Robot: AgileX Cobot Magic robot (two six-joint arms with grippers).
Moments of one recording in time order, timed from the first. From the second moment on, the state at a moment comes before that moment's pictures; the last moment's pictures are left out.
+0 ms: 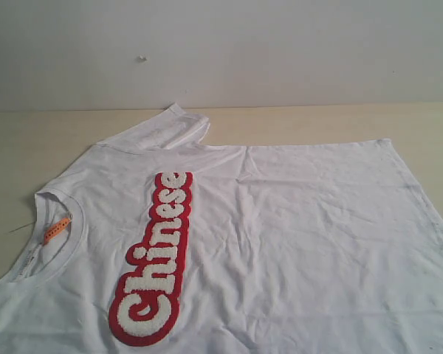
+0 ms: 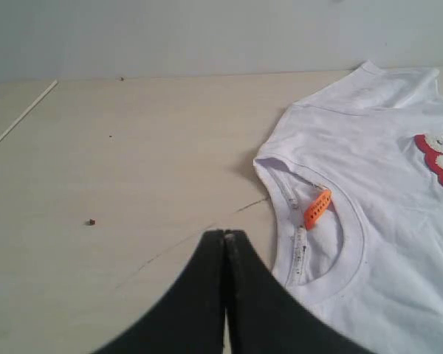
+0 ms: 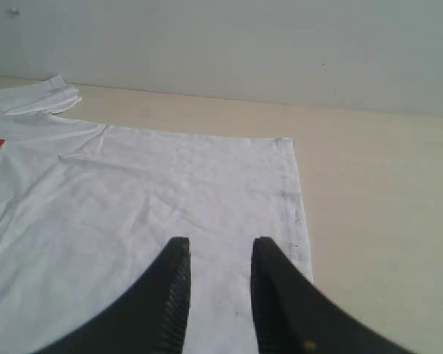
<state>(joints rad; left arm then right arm) 0.00 0.01 0.00 0.06 0.37 -0.03 -0.03 0.01 0.00 0.01 0.35 -0.04</state>
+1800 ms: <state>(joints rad) 0.00 0.01 0.00 0.07 -0.31 -0.48 -0.03 0.01 0.00 0.03 0.17 -0.02</state>
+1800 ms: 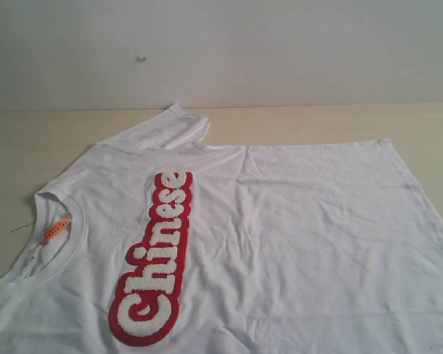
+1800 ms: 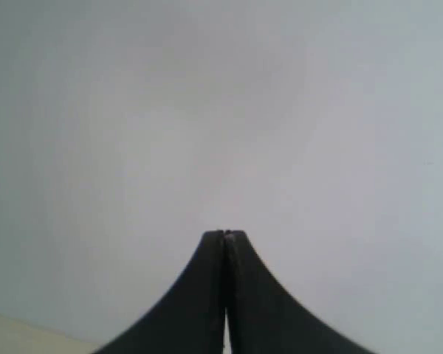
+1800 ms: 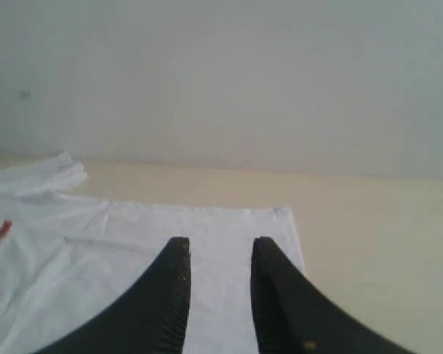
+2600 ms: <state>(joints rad) 0.00 0.01 -0.01 0.21 -0.29 -0.69 -0.03 0.01 0.00 0.23 -0.05 0.28</state>
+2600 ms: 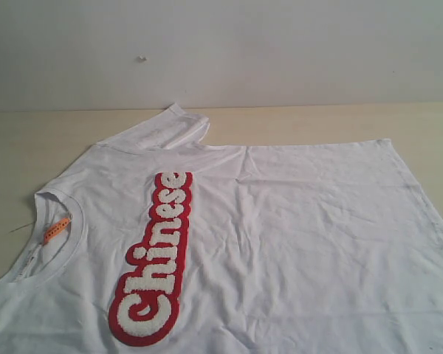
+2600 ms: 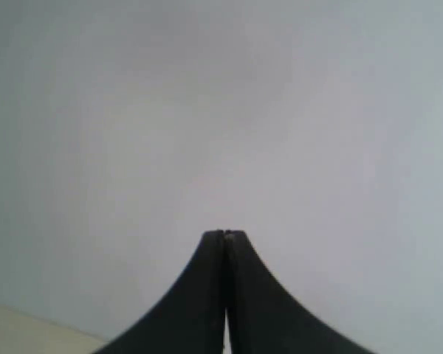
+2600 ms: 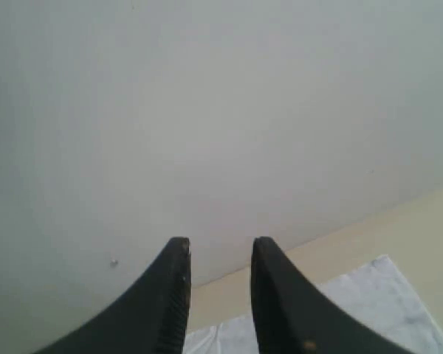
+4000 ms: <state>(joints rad) -0.21 0.87 -0.90 1.01 -0.05 -0.81 -0.02 0.89 -1.02 0.25 0.51 -0.40</state>
